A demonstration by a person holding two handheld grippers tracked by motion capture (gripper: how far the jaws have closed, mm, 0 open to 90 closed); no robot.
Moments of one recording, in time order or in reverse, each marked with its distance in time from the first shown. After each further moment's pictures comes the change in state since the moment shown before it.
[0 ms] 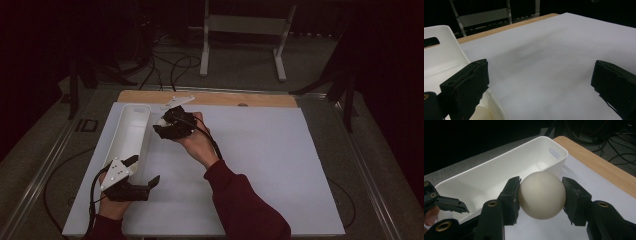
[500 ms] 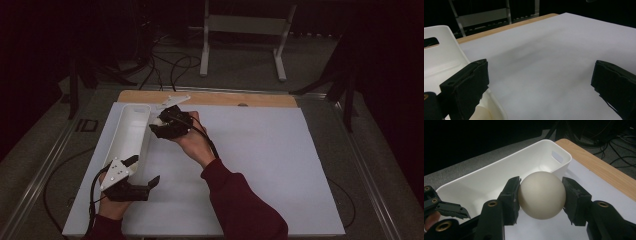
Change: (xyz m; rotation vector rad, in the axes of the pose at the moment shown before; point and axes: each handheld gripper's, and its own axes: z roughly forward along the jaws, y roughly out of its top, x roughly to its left) left arm 0.000 0.000 0.000 0.000 -0.005 0.001; right arm 0.004 0.005 0.006 -0.011 0.008 -0.013
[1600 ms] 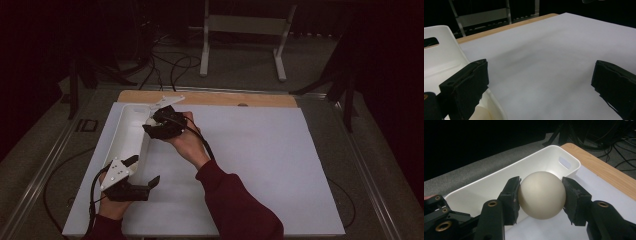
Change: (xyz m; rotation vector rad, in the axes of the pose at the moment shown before) left arm 0.000 0.000 0.000 0.001 0.000 0.000; right arm 0.011 0.006 0.007 -0.022 0.023 0.006
